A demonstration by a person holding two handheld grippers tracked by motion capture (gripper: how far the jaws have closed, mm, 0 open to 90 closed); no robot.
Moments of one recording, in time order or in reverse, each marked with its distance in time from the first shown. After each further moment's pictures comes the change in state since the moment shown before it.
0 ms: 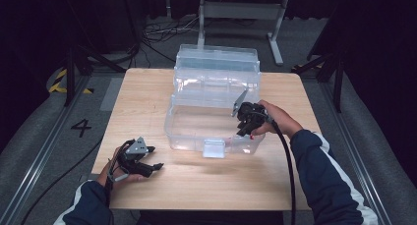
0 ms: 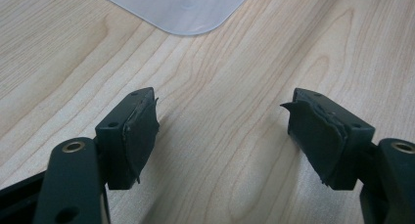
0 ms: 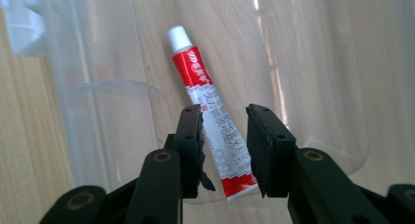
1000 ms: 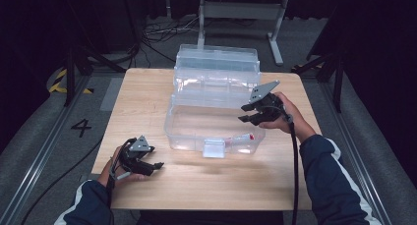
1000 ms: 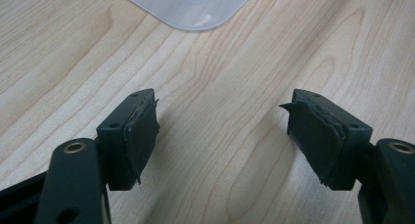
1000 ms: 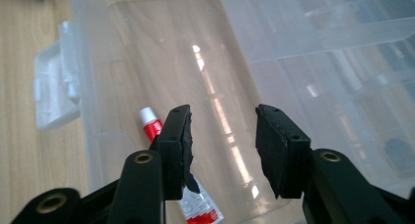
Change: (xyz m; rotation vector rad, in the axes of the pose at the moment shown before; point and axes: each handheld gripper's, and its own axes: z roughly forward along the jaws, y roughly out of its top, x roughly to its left) left arm -0.001 0.010 -0.001 0.067 0.025 -0.036; right arm 0.003 -0.026 -0.051 -0.404 -0.185 0.044
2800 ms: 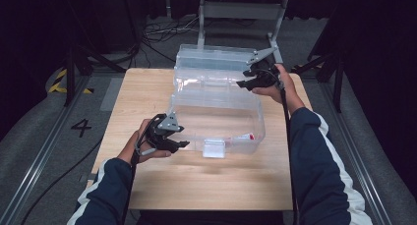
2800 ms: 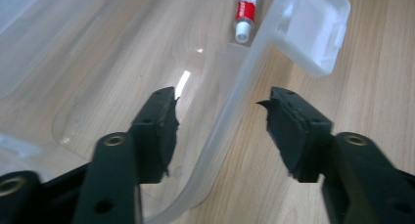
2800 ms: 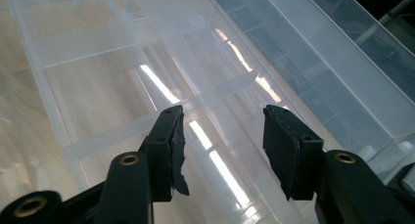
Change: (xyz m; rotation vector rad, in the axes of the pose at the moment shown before) left arm -0.020 0.120 0.000 -0.010 -0.059 0.274; right arm -0.079 0.041 0.007 -0.024 -0.201 0.157
